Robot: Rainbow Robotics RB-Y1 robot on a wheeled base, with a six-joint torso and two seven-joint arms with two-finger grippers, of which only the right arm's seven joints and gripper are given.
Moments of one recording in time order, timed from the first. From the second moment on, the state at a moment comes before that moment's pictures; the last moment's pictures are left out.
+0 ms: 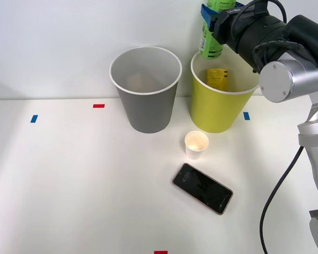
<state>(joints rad) -0.64 -0.37 0.06 -1.72 -0.51 0.54 1.61</state>
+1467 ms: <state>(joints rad) 0.23 -0.62 0.16 -2.28 -0.56 -0.02 1.55</state>
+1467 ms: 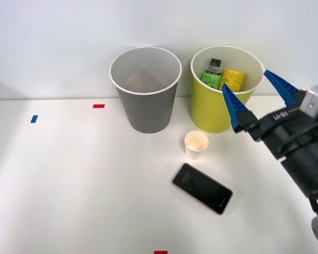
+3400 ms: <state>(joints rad) 0.70 -0.33 0.29 -2.13 -0.33 -0.32 1.65</state>
